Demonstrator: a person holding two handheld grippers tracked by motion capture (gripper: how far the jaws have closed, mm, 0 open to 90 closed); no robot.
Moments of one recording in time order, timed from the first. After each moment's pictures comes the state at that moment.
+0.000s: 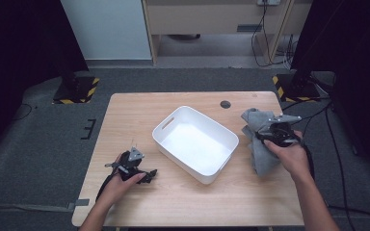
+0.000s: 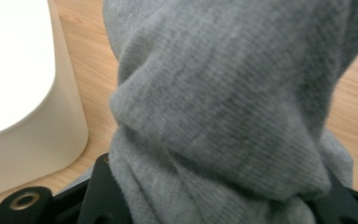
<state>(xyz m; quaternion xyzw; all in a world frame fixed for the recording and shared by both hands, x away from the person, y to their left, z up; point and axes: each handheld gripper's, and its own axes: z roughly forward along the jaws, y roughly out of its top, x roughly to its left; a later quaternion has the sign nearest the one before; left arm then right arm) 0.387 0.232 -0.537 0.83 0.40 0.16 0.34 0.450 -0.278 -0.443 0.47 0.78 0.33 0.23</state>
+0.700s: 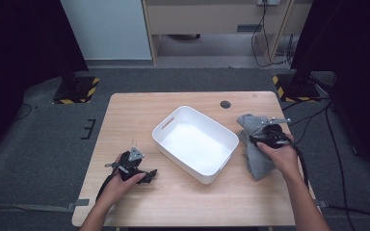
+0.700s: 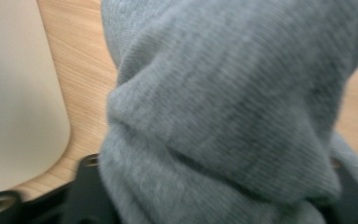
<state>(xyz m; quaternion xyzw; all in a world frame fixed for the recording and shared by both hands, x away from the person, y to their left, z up) 0.387 0.232 -0.537 0.83 0.40 0.16 0.34 0.467 -0.270 -0.480 0.50 0.78 0.31 0.20</state>
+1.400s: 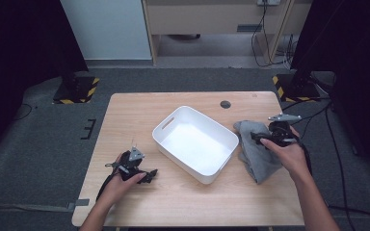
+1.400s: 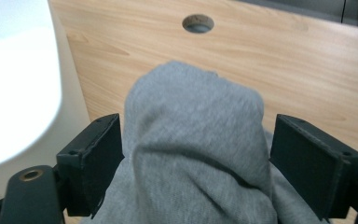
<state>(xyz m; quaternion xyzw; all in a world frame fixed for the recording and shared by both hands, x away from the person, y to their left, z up) 0.387 0.231 -0.537 0.83 0.40 0.16 0.34 0.456 -0.276 -0.445 0.49 0.76 0.36 0.22</state>
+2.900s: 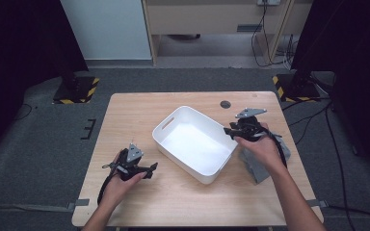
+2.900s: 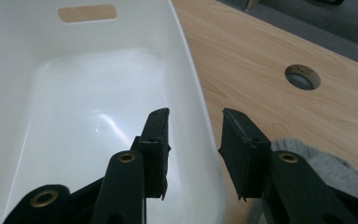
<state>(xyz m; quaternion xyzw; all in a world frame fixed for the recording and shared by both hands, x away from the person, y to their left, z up) 0.373 0.222 -0.503 0.80 0.40 0.22 0.38 0.464 -0.180 -0.429 0.37 0.82 0.38 0.18</state>
